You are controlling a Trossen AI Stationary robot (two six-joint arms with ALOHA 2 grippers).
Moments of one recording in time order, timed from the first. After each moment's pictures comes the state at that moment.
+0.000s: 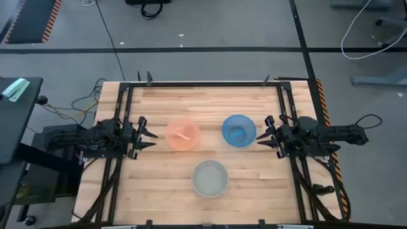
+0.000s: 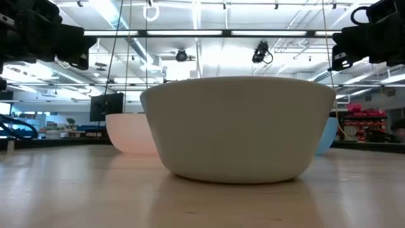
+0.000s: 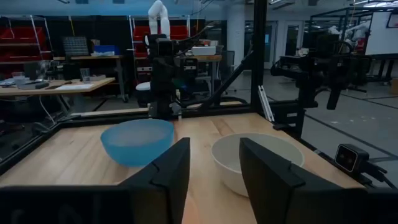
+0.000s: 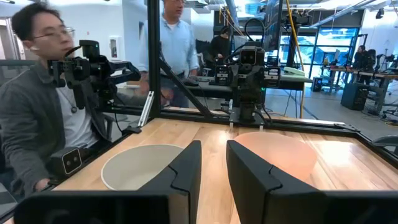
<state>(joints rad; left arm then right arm) 0.03 0.02 0.01 0.10 0.18 0.01 0.00 0.00 0.01 0.06 -0.23 -0.03</state>
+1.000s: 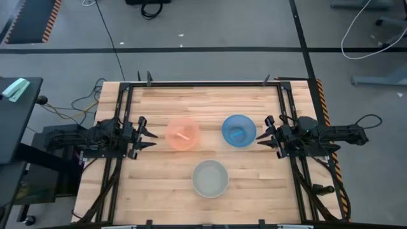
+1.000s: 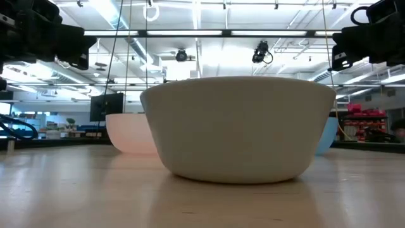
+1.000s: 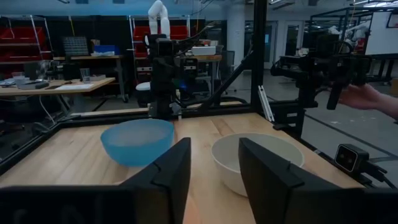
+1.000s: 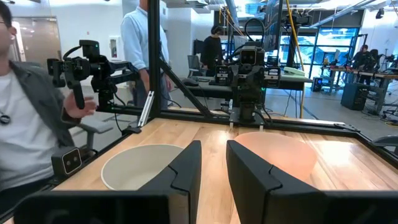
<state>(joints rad) 0.03 0.02 0.01 0.10 0.18 0.01 0.00 0.00 0.01 0.06 -0.23 -0.03</state>
